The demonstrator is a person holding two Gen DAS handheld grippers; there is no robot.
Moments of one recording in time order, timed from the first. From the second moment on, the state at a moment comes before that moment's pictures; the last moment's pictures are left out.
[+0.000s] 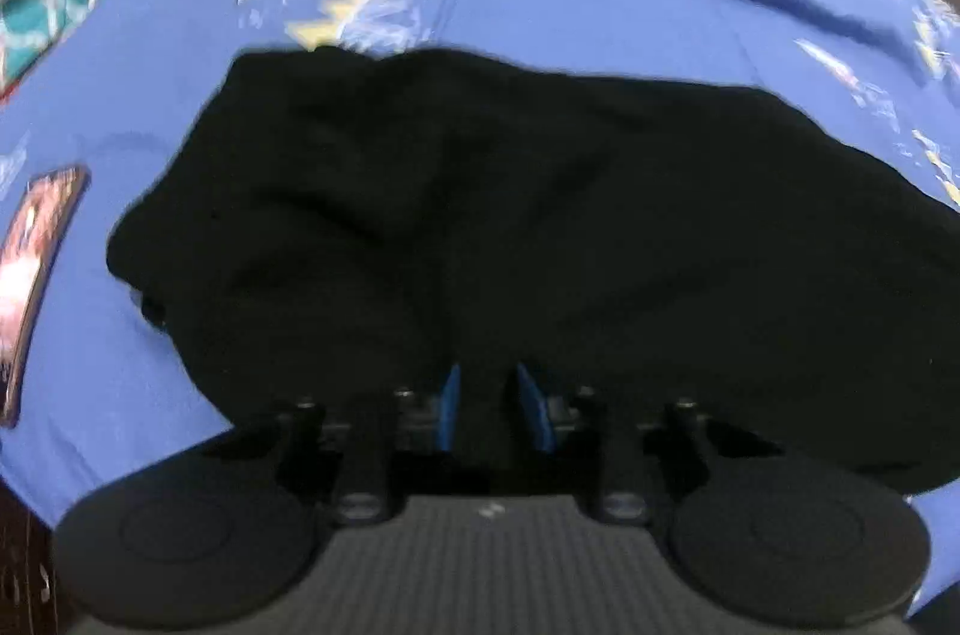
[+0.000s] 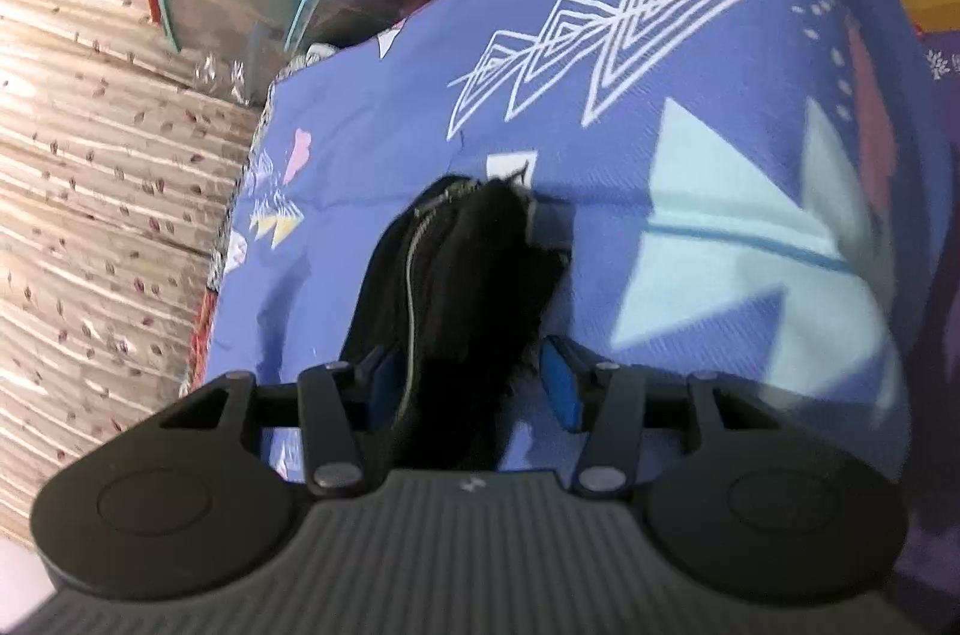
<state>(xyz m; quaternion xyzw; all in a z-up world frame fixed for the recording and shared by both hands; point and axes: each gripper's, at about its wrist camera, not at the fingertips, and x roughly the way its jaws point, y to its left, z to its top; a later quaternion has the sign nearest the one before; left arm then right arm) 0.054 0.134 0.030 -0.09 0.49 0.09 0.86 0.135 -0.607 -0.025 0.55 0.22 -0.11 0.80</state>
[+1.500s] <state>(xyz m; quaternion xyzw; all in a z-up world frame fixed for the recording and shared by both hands) -0.061 0.259 0.057 -0.33 0.37 0.08 0.87 0.094 -0.271 0.050 -0.01 0.41 0.11 0.91</state>
